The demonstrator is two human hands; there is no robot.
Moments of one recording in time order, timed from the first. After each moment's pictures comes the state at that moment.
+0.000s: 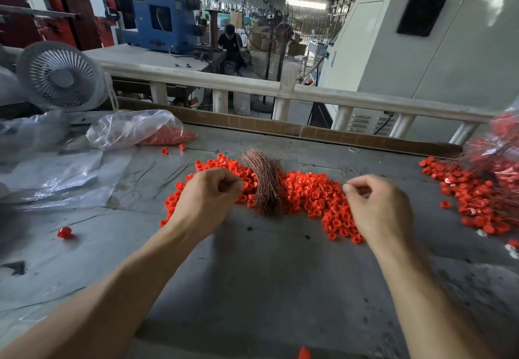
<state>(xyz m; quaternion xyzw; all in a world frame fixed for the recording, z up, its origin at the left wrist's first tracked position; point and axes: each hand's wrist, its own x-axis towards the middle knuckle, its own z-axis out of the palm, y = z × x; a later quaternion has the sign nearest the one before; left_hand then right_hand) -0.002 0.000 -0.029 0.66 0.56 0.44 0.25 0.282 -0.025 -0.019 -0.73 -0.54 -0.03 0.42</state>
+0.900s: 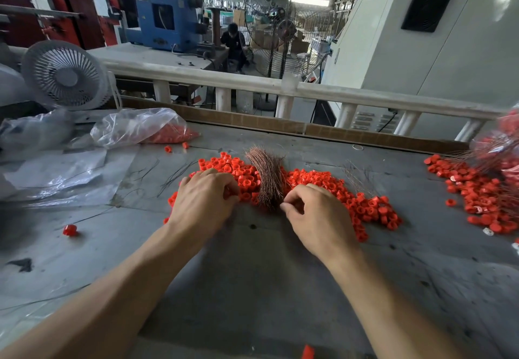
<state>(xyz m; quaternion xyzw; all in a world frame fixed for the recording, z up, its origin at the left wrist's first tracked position) -0.010 0.003 -0.033 0.74 0.61 0.30 0.04 0.205 -0.028 -0.037 -0.63 -0.71 0.00 0.32</state>
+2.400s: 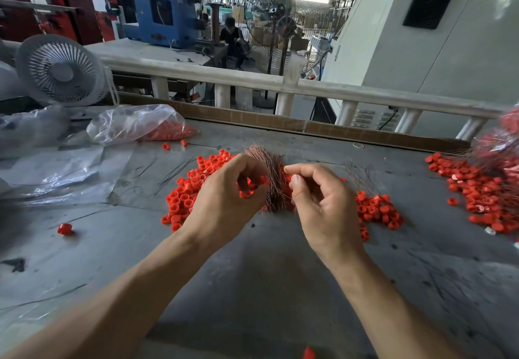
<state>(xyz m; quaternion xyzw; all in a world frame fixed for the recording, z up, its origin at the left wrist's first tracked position) 0.019 -0.028 -0.013 0.72 0.46 0.49 0.21 0.195 -0.042 -0.020 -0.46 -0.66 0.12 0.58</state>
